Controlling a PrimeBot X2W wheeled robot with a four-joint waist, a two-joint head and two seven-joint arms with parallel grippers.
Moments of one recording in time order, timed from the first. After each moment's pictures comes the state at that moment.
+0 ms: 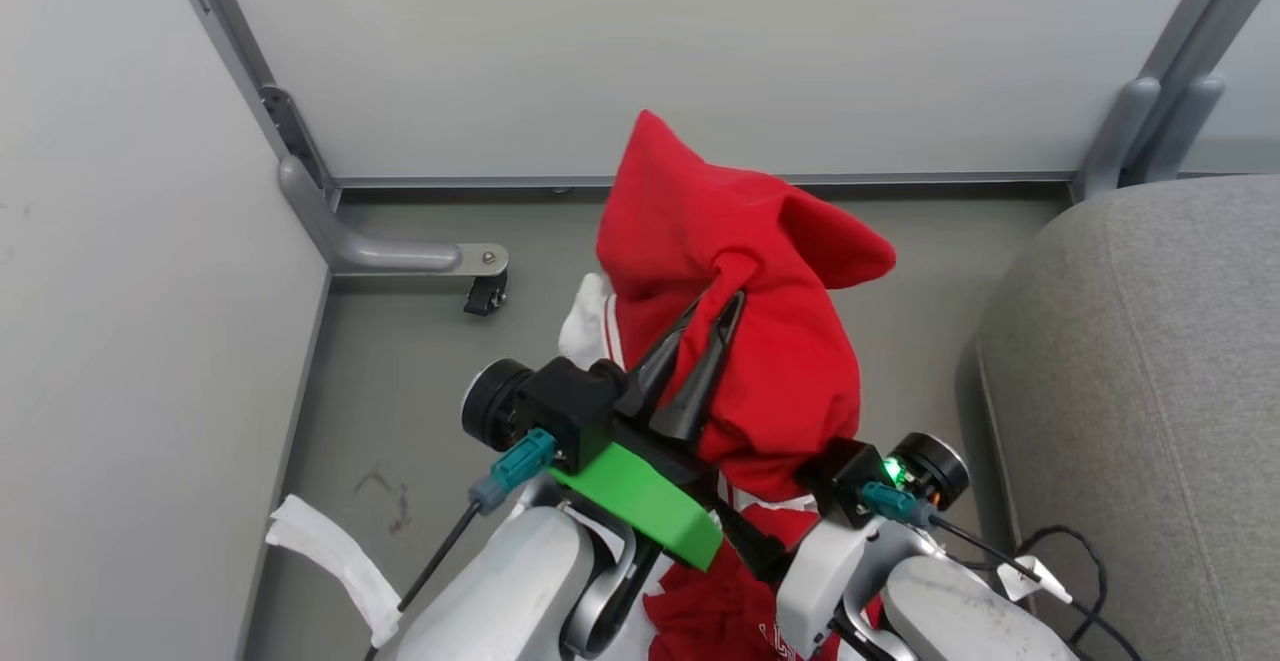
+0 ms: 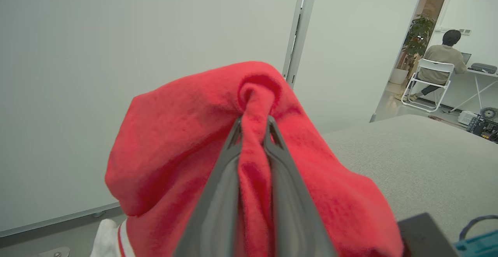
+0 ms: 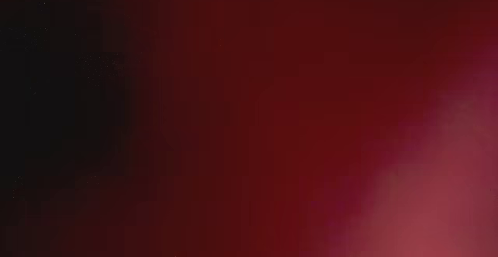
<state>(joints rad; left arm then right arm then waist) -0.42 0.05 -0.73 0.24 -0.50 -0.07 -0.26 -0.41 -0.14 0.73 0.52 0.34 0.13 -0.26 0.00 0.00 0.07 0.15</state>
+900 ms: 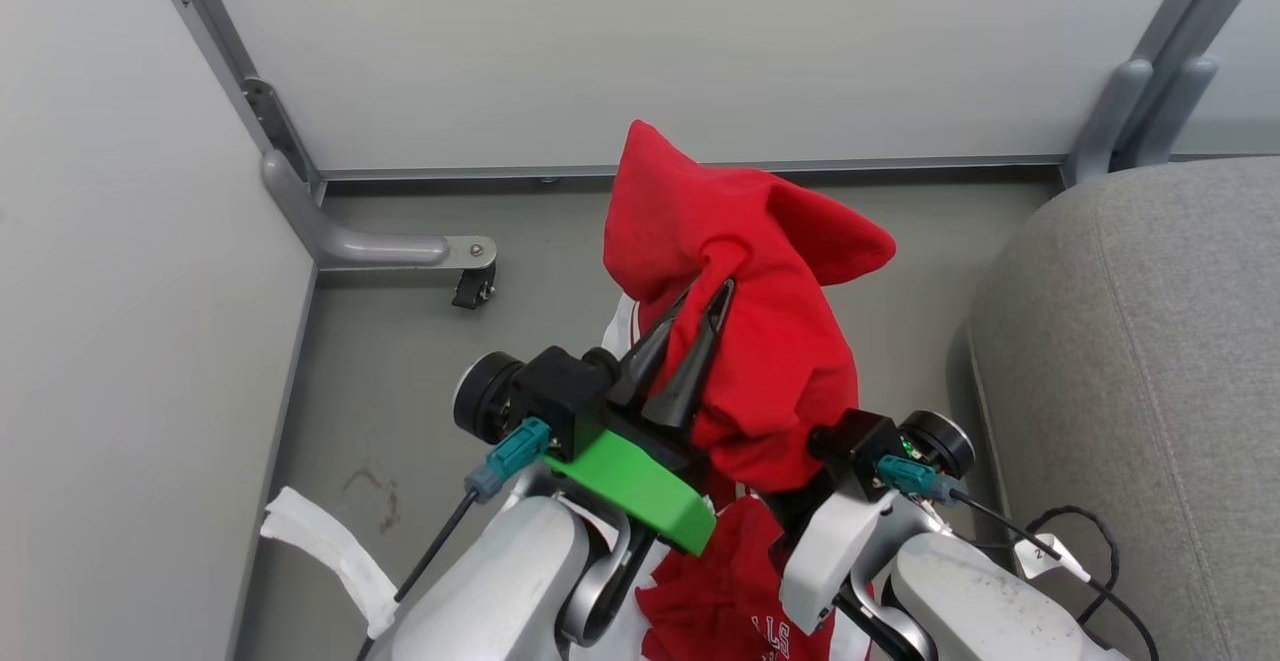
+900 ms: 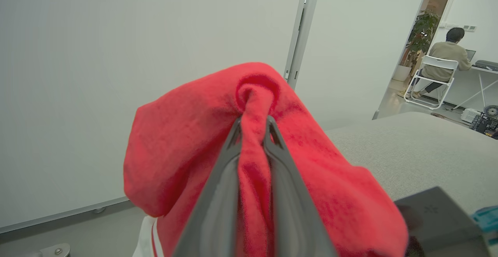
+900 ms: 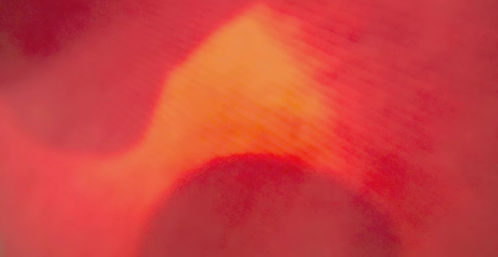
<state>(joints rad) -0.44 0.05 -0.73 0.26 -0.51 -0.05 -0.26 -0.44 -0.17 0.75 0.48 0.43 0.13 -0.26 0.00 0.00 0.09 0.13</state>
